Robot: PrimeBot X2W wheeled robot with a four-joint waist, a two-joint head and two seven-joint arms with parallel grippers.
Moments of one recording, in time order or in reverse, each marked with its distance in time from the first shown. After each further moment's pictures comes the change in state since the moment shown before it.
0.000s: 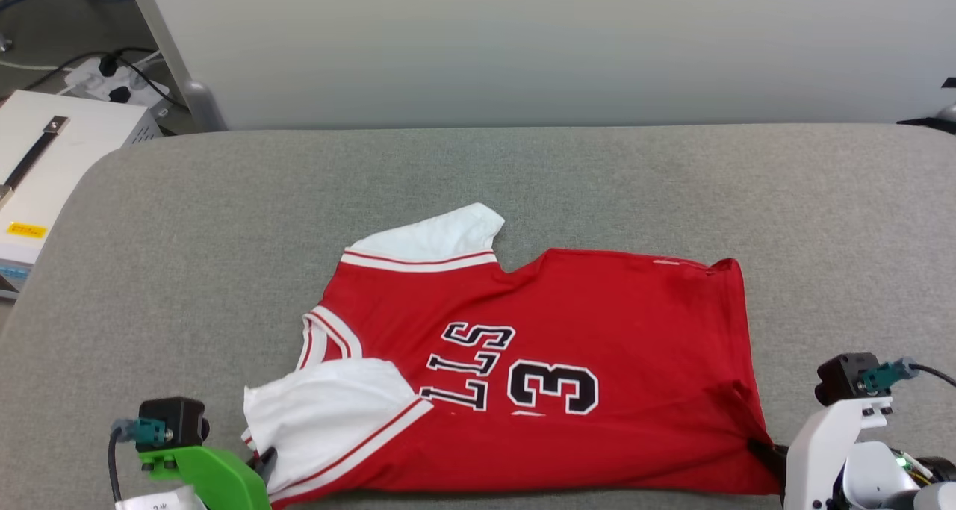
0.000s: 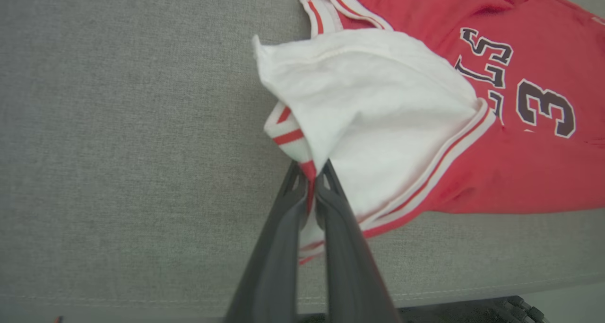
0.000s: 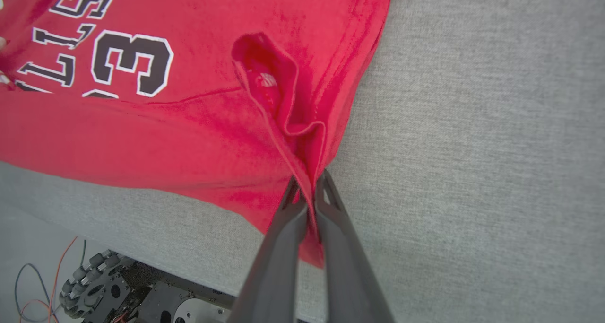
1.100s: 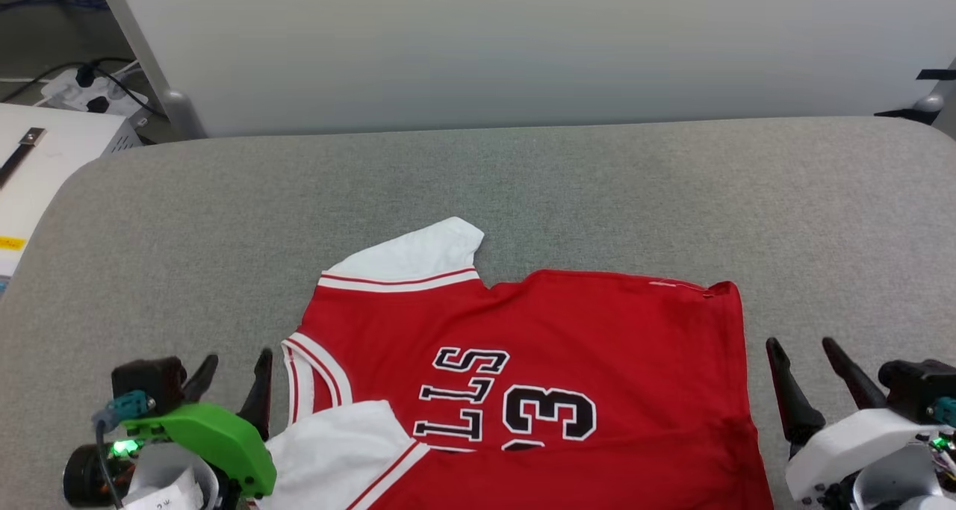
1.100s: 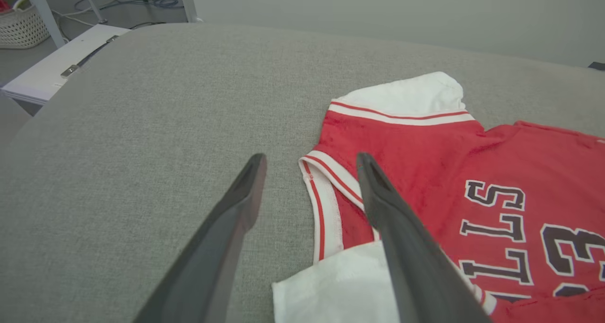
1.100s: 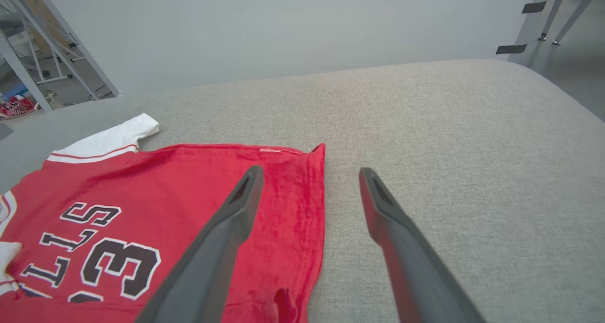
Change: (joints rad) left arm -0.105 -0.069 0.008 0.167 0.130 -0.057 -0.356; right arm 0.059 0.130 -0.114 -0.035 -0.225 0.001 -0.652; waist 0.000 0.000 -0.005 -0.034
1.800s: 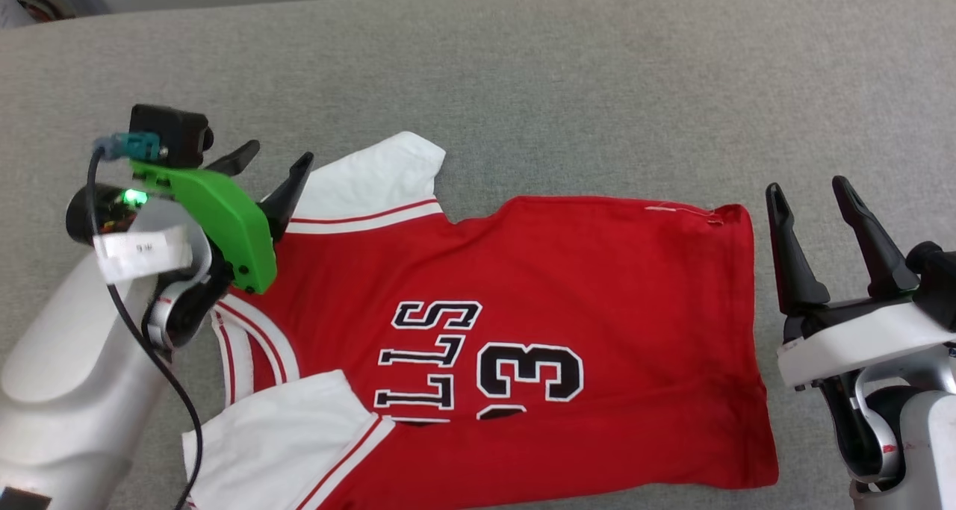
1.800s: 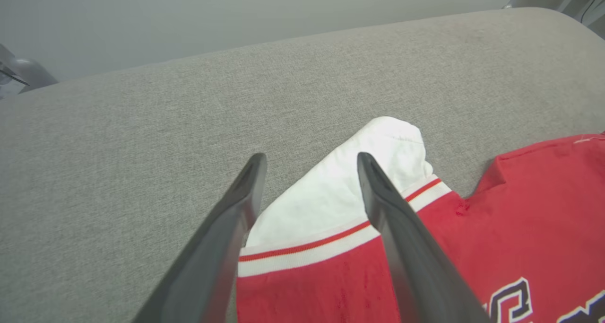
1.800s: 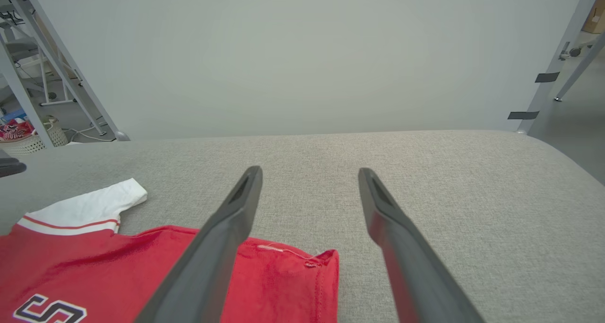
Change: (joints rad) left arm -0.585 0.005 -0.101 0.221 -0.008 -0.299 0.213; right arm -0.207 0.034 0.031 -0.194 -0.048 0.000 -0.049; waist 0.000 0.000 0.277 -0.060
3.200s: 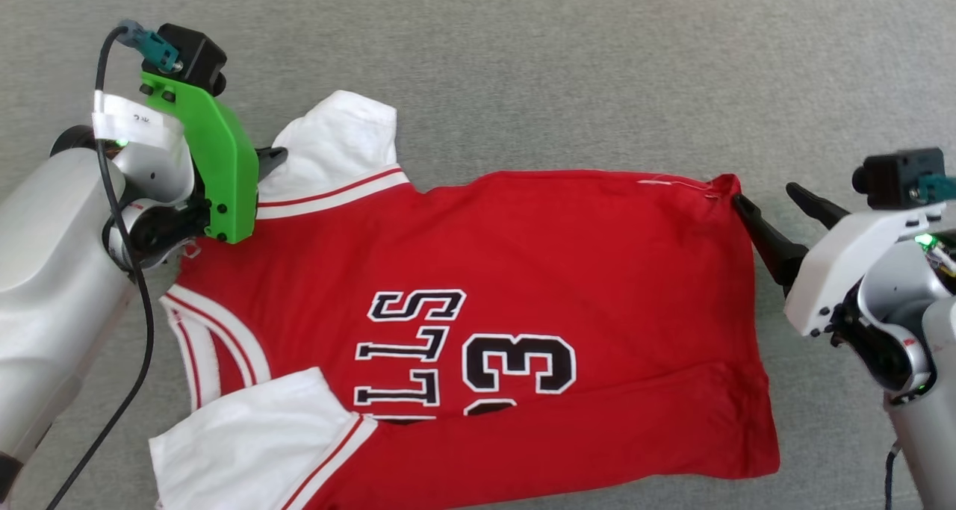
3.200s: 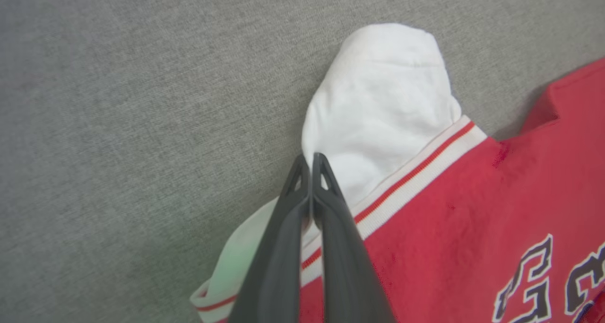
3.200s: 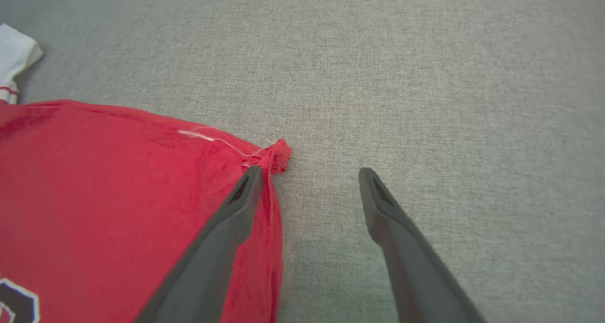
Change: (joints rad) left arm -0.355 0.128 -0.390 0.160 -0.348 -0.047 0.324; right arm -0.244 -0.213 0.158 0.275 0.256 0.000 0.373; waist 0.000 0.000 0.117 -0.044
